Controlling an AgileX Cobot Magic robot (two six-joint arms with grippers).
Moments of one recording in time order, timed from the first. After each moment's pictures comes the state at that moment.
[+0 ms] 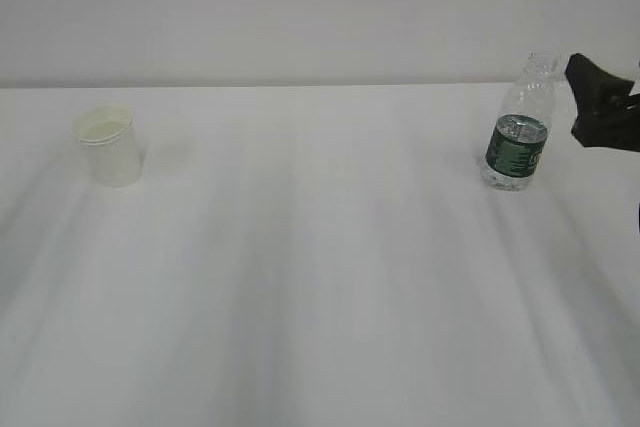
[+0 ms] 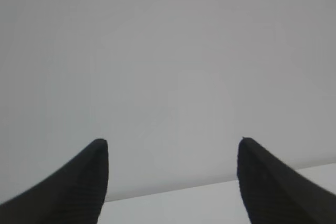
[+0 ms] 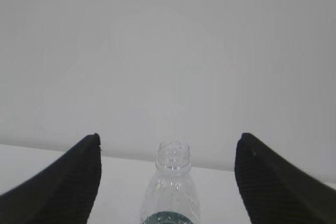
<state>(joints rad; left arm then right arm) -0.10 1.21 -0.45 0.01 -0.81 0.06 0.01 1.59 -0.44 -0.13 -1.13 -0.06</state>
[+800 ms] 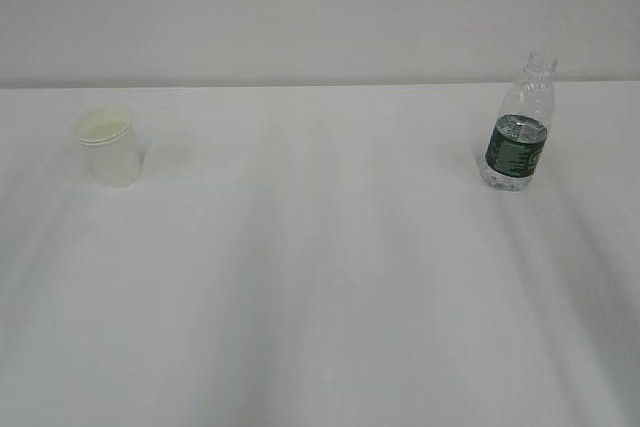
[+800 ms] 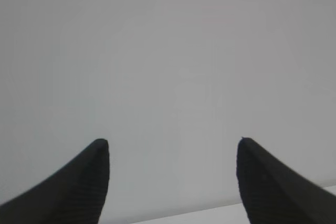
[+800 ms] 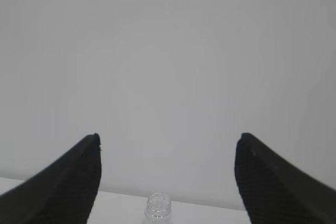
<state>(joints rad) -0.10 0.78 -0.45 0.02 -0.47 0.06 0.01 1.08 -0.42 -0.13 -0.71 -0.06</state>
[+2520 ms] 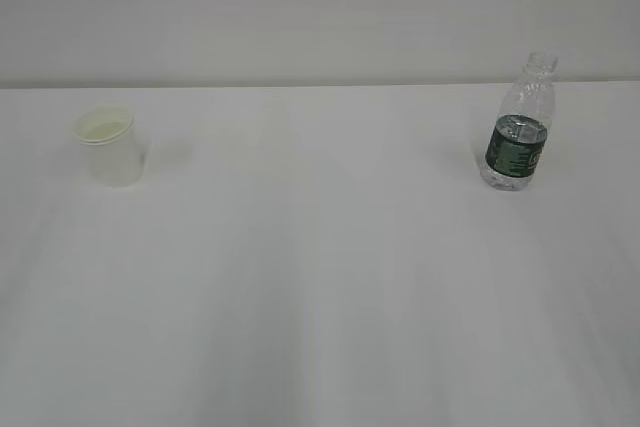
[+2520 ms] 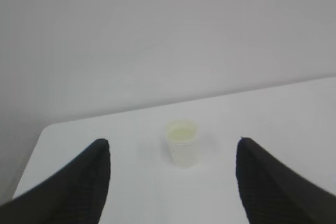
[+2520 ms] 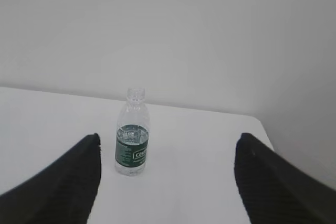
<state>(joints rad) -0.10 0.36 -0.58 0.01 0.44 0.07 0.01 0.35 -0.43 -0.17 0.30 -0.06</state>
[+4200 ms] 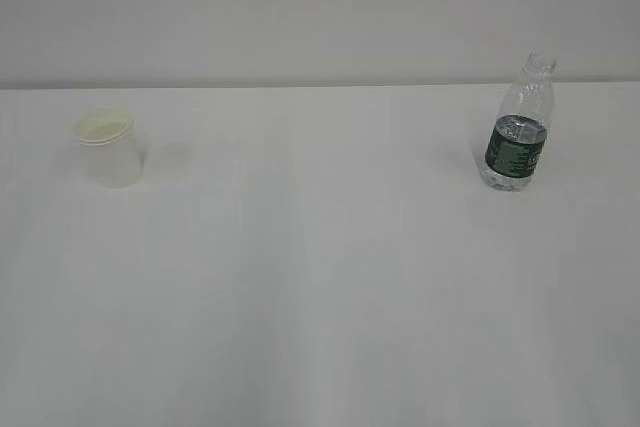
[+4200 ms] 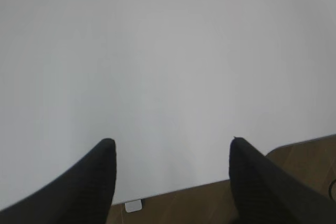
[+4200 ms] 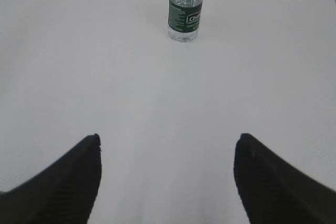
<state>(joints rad) -0.10 0.32 -0.55 0.00 1.05 0.07 0.01 0.22 -0.48 0.07 0.91 -0.21</state>
